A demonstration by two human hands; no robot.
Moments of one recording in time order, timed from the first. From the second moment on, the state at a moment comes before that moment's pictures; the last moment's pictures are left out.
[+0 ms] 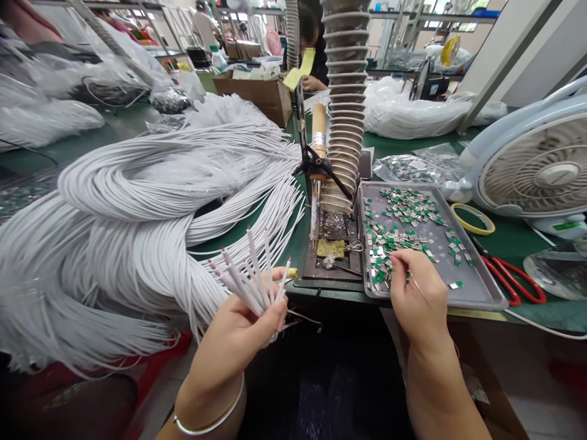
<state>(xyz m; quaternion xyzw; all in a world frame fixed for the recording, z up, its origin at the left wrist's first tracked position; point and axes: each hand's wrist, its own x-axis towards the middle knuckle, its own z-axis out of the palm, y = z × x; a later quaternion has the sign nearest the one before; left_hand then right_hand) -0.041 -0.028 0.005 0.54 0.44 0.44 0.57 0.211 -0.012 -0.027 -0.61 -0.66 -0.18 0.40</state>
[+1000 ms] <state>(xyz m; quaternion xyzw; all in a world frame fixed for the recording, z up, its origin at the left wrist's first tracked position) -0.008 -0.019 -0.012 0.47 0.42 0.50 0.60 0.174 -0.033 -0.025 -0.53 -0.60 0.09 0.59</state>
